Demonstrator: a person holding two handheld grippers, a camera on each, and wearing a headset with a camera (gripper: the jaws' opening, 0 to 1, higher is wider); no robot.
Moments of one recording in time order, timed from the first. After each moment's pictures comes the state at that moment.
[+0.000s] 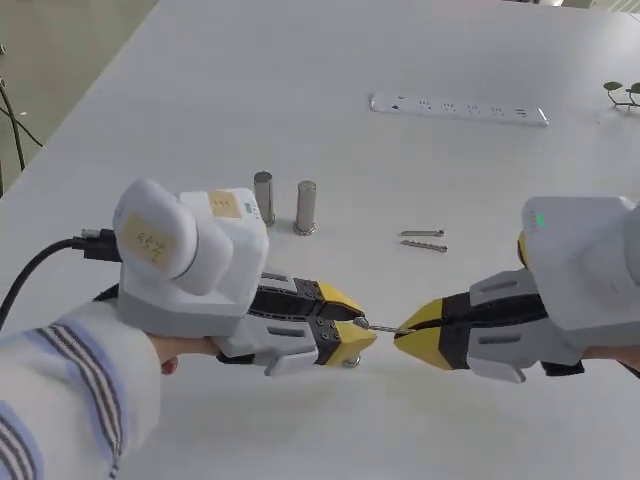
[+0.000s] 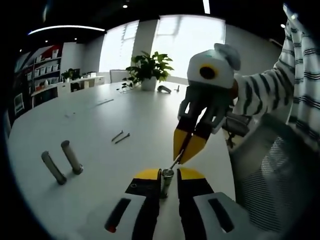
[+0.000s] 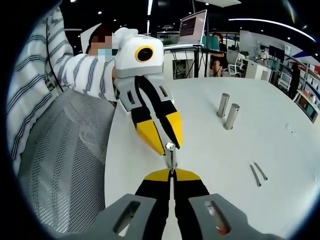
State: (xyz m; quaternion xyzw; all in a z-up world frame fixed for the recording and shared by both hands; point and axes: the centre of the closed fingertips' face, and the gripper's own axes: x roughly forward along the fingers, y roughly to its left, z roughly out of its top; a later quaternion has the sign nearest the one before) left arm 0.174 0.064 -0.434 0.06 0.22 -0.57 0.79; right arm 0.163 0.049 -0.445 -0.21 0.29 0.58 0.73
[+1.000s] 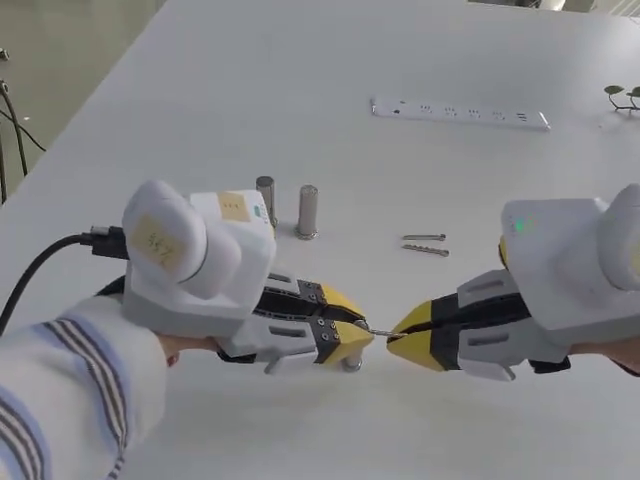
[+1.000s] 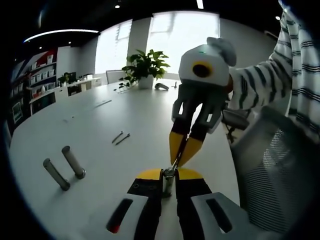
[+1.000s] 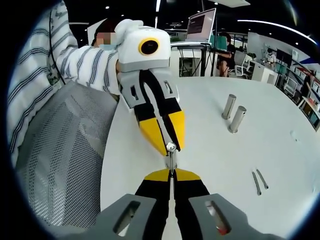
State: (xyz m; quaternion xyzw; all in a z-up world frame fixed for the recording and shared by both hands) left arm 0.174 0.064 -0.434 0.09 0.22 -0.58 0.78; right arm 0.163 0.057 -0.451 -0.23 0.29 0.60 0.71
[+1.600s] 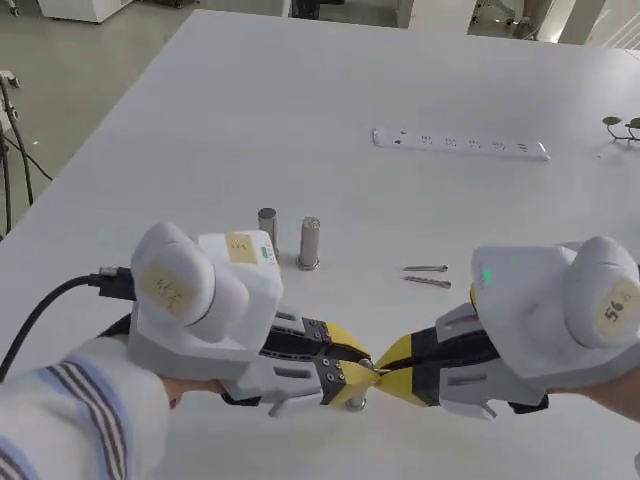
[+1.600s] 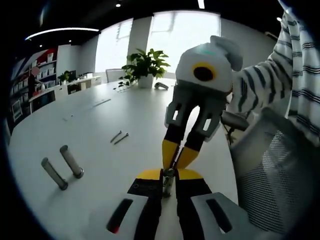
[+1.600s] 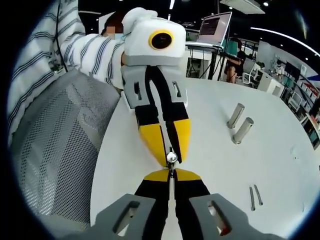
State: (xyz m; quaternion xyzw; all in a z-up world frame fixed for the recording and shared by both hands) left arm 0.175 0.062 -0.434 0.09 0.22 -0.58 0.78; right arm 0.166 0.069 -0.453 -0.29 0.24 0.62 0.69
